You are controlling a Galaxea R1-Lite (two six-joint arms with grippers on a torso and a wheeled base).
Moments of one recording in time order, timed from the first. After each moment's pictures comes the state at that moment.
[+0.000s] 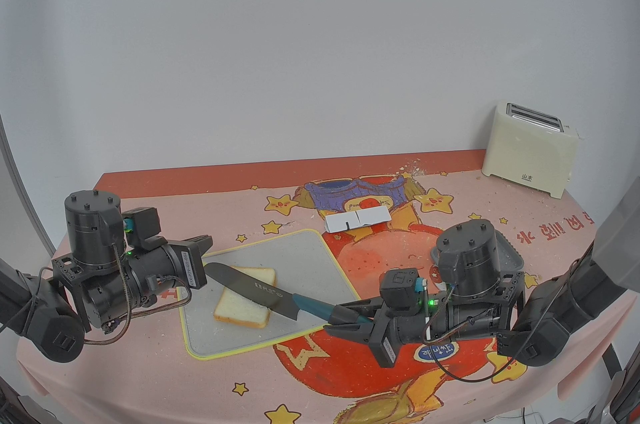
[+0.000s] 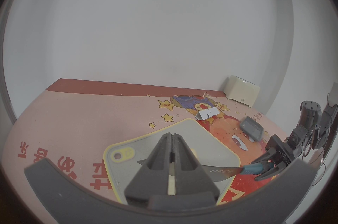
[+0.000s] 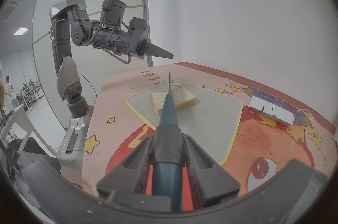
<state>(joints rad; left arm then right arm) -0.39 1.64 -0.45 -0.84 0.00 -0.27 0.77 1.97 -0.66 -0.80 0.36 -0.15</state>
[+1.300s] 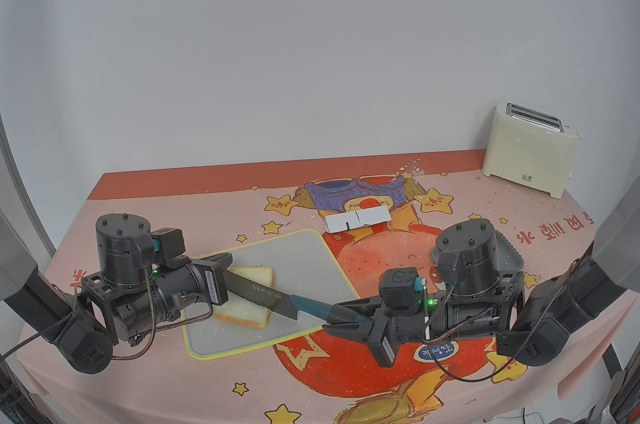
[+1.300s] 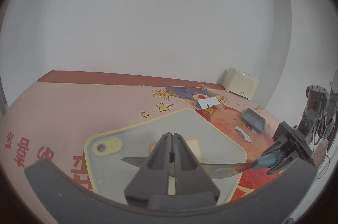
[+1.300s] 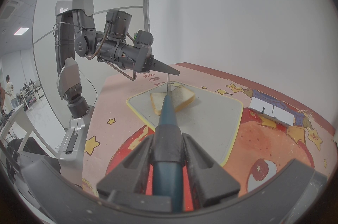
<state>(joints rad) -0.42 1.80 -0.39 -1.01 -0.01 -0.28 0.77 1.97 -0.66 -0.80 0.36 -0.15</state>
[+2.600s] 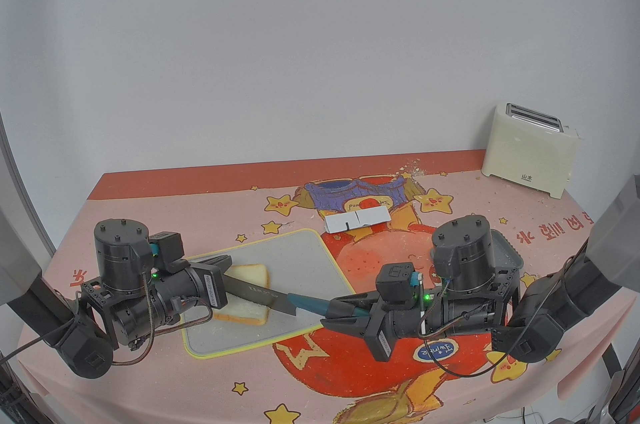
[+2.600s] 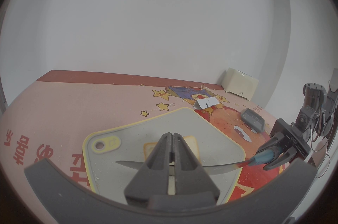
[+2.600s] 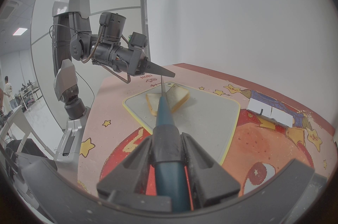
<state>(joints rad) -0.42 1.81 -0.36 -1.07 -0.01 -0.28 0.76 1.99 -0.69 -0.80 0.36 -0.15</state>
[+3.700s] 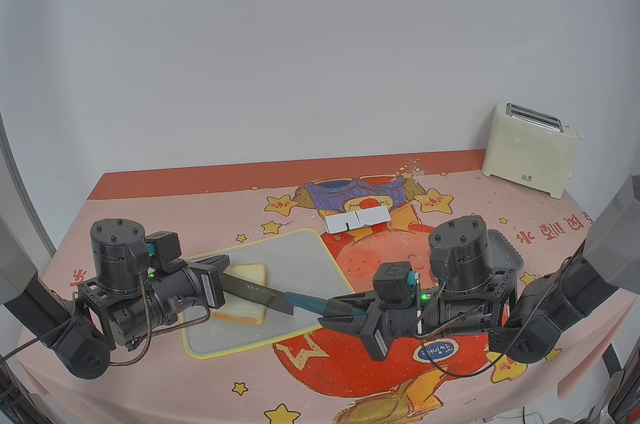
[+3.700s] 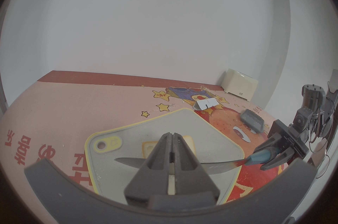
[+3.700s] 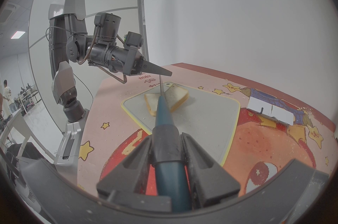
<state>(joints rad) -0.42 1.80 -0.35 -1.07 -0.01 -0.28 0.76 2.00 -0.70 -0.80 0.34 -0.12</state>
